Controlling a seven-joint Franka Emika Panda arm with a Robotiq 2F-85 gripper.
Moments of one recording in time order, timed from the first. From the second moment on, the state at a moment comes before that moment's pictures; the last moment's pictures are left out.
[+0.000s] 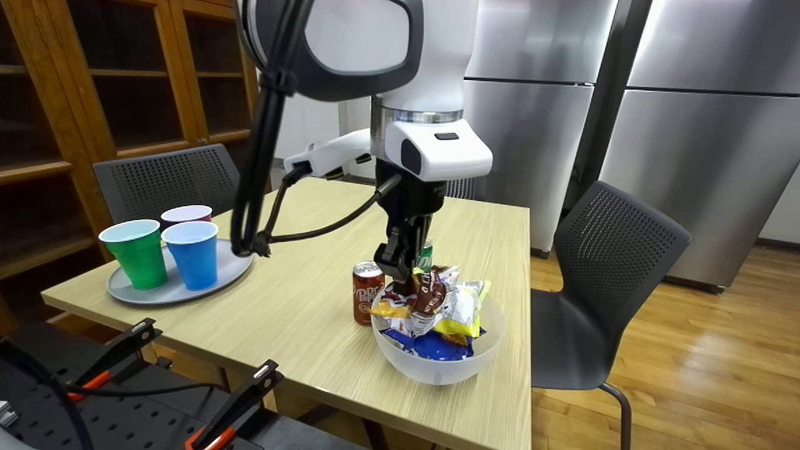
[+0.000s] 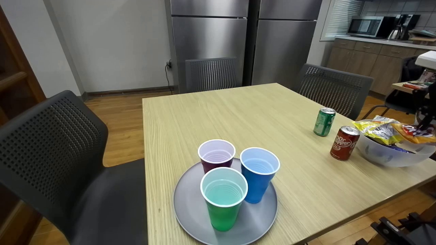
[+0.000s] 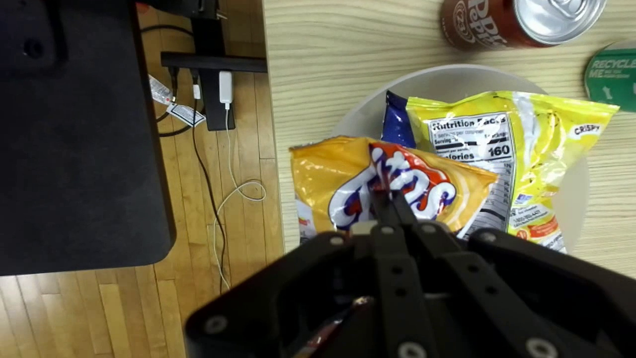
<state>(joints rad) -0.37 -0.02 -0.27 -2.72 0.14 2.72 0.78</state>
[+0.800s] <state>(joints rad) -0.32 0.13 -0.30 -2.58 0.15 2.65 0.79</state>
